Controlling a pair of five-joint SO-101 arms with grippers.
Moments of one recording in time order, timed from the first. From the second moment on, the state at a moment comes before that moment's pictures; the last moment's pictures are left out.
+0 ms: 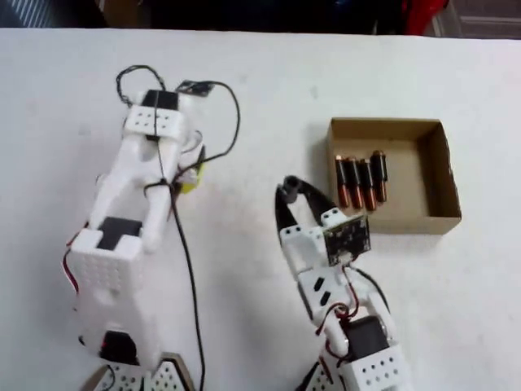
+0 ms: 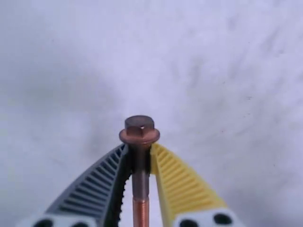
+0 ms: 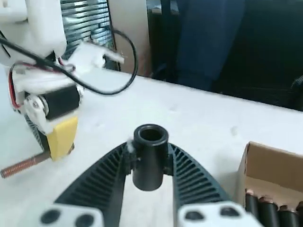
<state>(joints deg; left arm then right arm) 1.6 31.0 -19.1 92.0 -2.9 -22.9 -102.4 95.4 22.6 3.8</state>
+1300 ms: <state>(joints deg) -3.3 39.1 -19.3 79.3 -18.6 -23.5 -102.5 96.4 22.3 3.8</state>
